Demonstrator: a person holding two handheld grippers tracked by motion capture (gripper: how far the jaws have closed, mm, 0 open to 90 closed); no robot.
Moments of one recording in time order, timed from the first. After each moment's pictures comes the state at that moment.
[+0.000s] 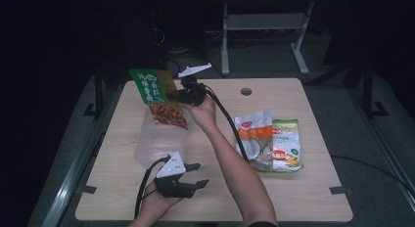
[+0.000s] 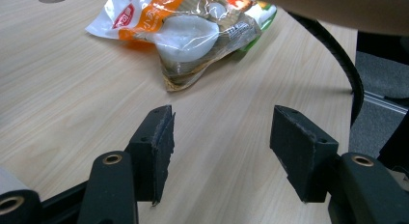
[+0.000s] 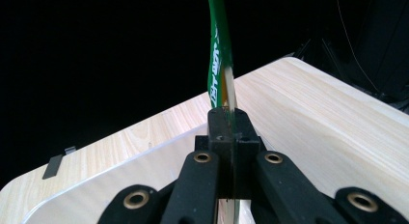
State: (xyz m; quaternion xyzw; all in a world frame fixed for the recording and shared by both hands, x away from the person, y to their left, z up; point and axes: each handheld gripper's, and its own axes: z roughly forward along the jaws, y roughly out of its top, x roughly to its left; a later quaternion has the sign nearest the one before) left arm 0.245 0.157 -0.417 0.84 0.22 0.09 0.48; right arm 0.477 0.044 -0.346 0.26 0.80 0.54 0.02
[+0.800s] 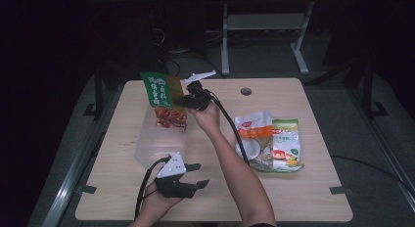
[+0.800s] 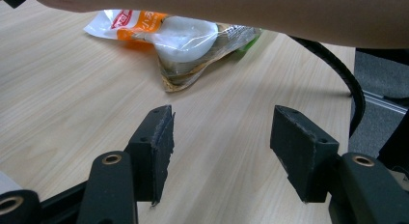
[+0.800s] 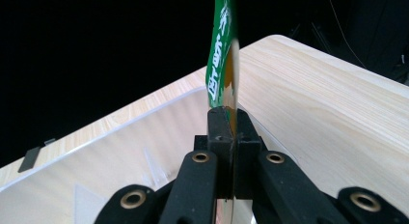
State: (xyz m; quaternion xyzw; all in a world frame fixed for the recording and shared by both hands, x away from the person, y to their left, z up) left arm 0.246 0.157 -0.418 0.84 0.22 0.09 0.48; right arm 0.485 0.032 -0.377 0.28 0.80 0.53 0.02
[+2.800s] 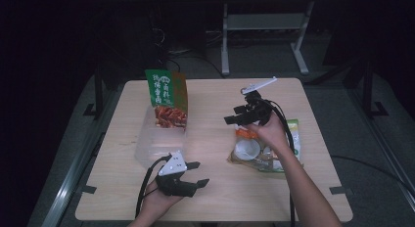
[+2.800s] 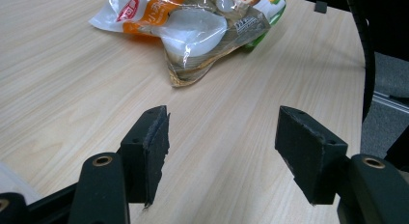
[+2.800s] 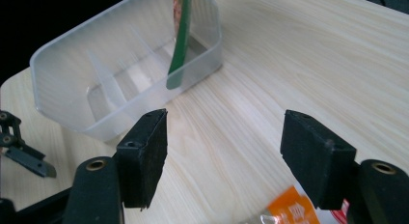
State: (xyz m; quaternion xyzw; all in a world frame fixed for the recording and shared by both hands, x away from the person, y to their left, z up) left arm 0.251 0.156 -0.422 0.84 0.23 0.09 0.48; right arm 0.417 -0.133 -0.354 0.34 0.84 0.43 0.03
